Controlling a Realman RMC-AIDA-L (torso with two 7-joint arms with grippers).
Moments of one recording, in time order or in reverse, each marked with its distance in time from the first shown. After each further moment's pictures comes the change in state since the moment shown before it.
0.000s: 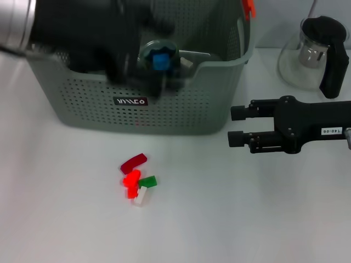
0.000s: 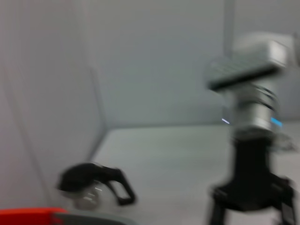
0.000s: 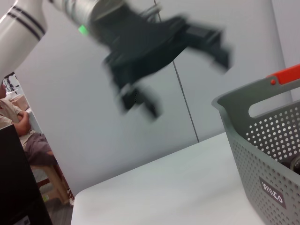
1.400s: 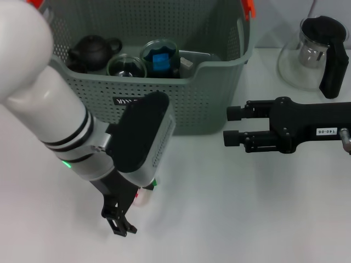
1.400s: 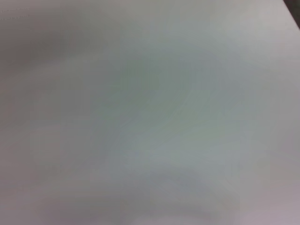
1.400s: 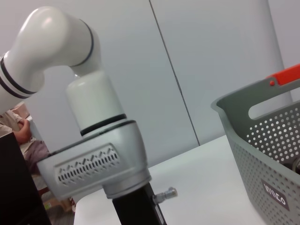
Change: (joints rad) left arm 0.080 -0.086 0.682 -0.208 0.602 -0.223 0.219; right arm 0.006 0.007 0.006 0.026 0.005 0.010 0.004
